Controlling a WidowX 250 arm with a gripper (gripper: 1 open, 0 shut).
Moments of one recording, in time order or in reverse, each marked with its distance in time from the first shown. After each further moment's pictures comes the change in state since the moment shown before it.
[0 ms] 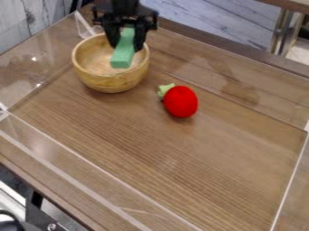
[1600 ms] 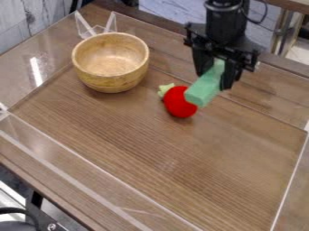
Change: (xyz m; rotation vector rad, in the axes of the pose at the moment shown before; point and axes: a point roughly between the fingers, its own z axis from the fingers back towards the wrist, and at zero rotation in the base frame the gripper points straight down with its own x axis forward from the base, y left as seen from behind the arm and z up) arm -0.085 -0.140 0.011 -0.129 0.062 -0.550
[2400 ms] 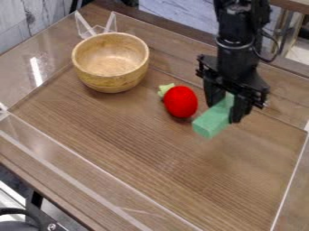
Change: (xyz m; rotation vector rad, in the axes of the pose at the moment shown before) arm -0.015 -0.026 -0.027 -0.038 0.036 -0.074
